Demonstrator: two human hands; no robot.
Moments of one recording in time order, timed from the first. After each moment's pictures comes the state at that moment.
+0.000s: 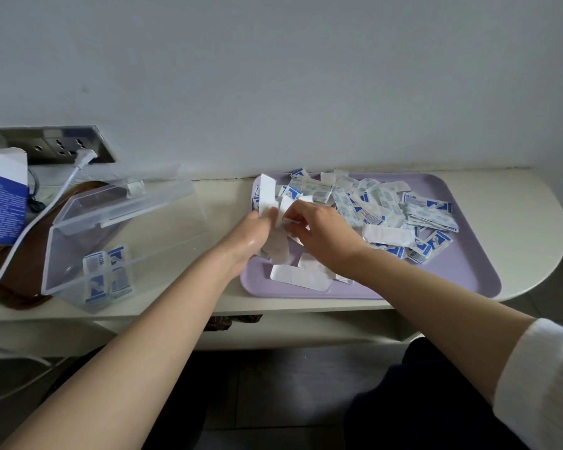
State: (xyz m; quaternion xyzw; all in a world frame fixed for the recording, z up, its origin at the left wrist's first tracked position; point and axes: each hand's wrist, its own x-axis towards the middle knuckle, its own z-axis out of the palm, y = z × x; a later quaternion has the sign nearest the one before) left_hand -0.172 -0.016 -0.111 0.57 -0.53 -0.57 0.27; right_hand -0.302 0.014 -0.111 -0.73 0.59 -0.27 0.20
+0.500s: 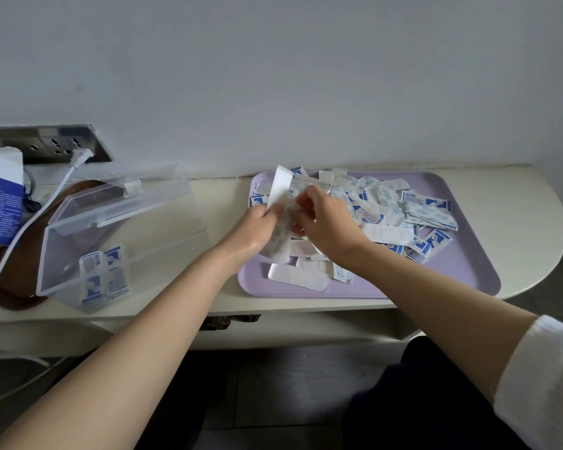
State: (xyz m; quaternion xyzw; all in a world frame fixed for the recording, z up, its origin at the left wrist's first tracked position) left_hand -0.174 -0.015 -0.107 0.53 -0.61 -0.52 0.26; right_hand -0.303 0.008 -0.109 -0.65 0.63 -0.34 0.25
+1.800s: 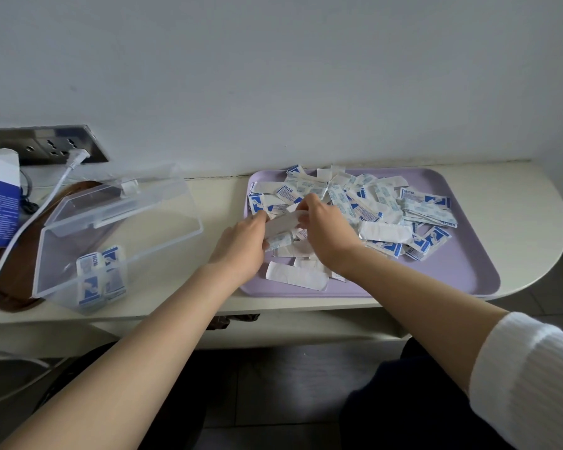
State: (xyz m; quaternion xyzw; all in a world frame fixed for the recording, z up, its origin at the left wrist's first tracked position) left_hand -0.162 -0.014 -0.130 0.55 -0.82 -0.15 0.07; right_hand -0.308 0.004 -0.130 -0.65 0.70 -0.22 0.19
